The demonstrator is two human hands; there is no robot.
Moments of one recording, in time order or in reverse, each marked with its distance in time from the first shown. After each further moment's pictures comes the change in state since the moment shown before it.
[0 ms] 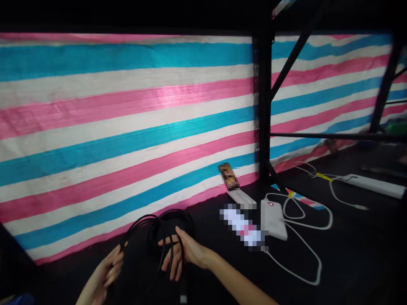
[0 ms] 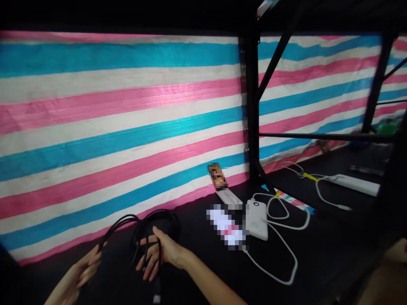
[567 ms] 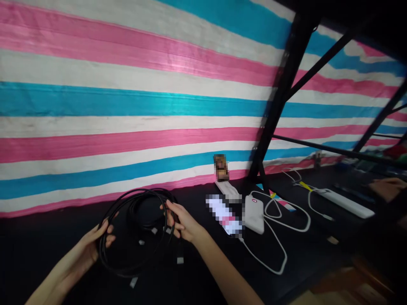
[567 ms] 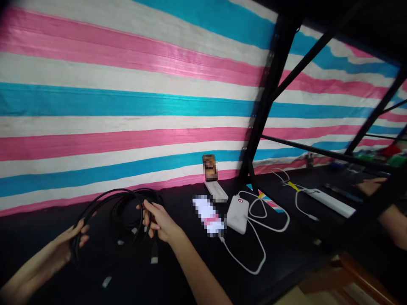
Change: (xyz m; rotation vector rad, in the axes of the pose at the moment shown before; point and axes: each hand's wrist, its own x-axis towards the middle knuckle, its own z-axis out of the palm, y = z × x) left_hand -0.013 -0.031 0.013 0.044 -0.010 -0.013; right_hand -0.016 -0.022 -0.004 0.060 0.350 -0.099
